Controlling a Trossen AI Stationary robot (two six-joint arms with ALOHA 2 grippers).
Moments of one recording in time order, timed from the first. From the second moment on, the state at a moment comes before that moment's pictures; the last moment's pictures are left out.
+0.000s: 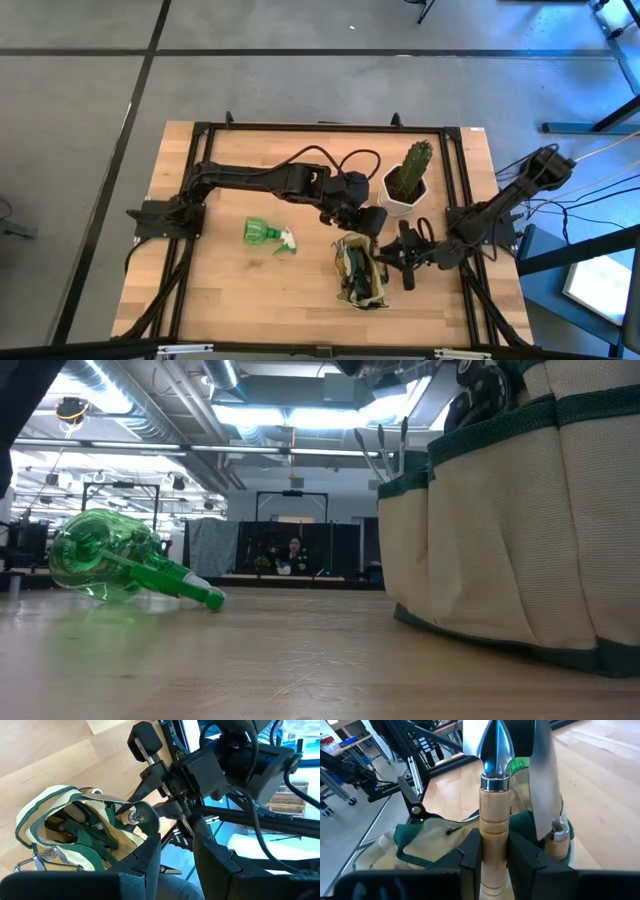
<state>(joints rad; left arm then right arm) -0.09 2.06 2.20 -0.83 0.14 -1.30 0.72 1.23 0.34 0.54 0.65 0.61</state>
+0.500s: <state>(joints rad) -0.10 2.06 2.20 -0.83 0.14 -1.29 0.78 1.28 0.34 0.54 0.67 0.67</state>
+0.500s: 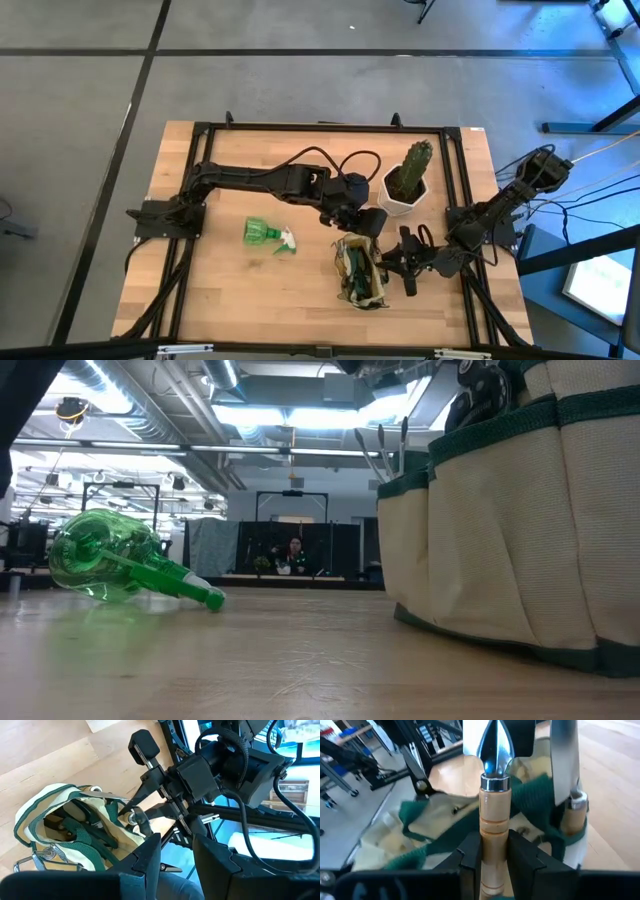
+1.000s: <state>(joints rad) -0.10 2.06 2.20 -0.83 0.14 -1.28 0.78 1.28 0.34 0.51 0.67 0.72</state>
